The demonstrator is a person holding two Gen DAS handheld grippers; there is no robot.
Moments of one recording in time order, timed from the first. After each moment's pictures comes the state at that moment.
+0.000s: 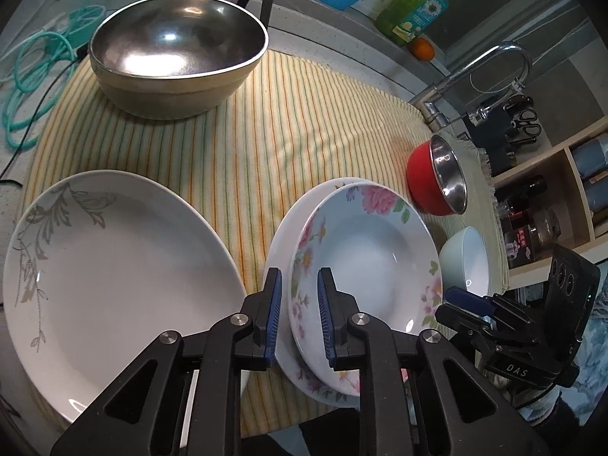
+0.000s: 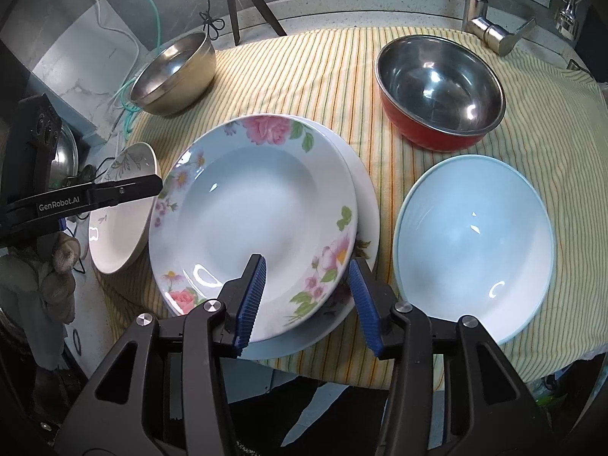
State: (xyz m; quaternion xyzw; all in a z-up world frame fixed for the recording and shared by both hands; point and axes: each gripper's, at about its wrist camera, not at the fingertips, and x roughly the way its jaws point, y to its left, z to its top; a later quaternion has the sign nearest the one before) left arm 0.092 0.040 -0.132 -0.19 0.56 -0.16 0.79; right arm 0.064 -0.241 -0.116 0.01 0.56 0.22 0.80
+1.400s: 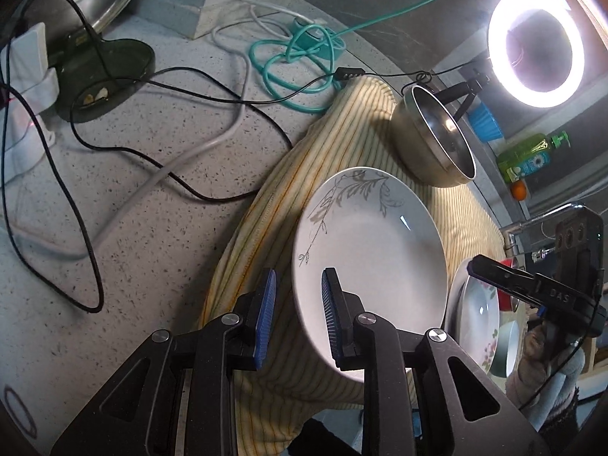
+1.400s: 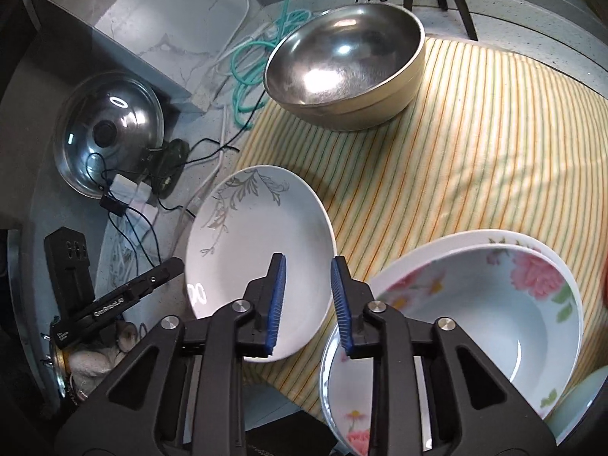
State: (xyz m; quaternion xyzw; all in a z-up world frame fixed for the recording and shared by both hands) left arm -0.018 0.198 -0.149 -0.34 0.48 0.08 0.81; right arm 0.119 -0.057 -0.119 -0.01 0.59 0.41 0.70
